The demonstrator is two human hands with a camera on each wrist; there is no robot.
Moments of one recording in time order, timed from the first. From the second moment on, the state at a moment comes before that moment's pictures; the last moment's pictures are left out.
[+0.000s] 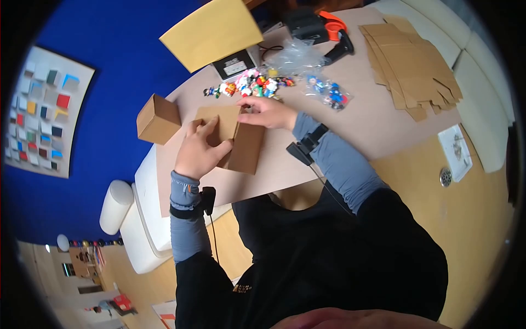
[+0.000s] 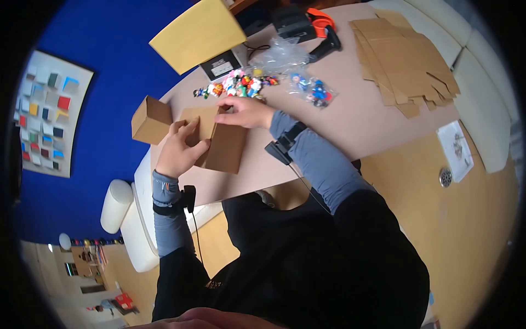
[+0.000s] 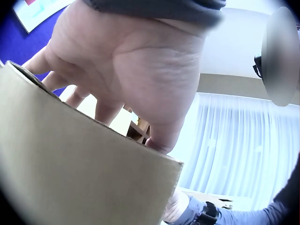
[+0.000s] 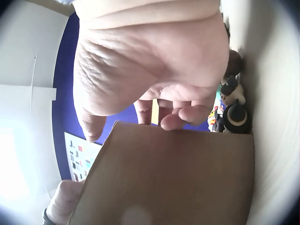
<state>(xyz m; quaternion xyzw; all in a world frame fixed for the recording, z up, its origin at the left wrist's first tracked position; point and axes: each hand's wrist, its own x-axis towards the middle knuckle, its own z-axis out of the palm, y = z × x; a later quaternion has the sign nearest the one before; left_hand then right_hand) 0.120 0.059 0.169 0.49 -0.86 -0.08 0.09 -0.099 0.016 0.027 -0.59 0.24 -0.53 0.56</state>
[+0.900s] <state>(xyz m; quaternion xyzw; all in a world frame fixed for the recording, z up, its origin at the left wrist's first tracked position) 0.100 0.063 0.222 0.50 -0.85 0.05 0.16 -0.080 0.015 0.015 -0.61 0.24 -0.64 0.41</state>
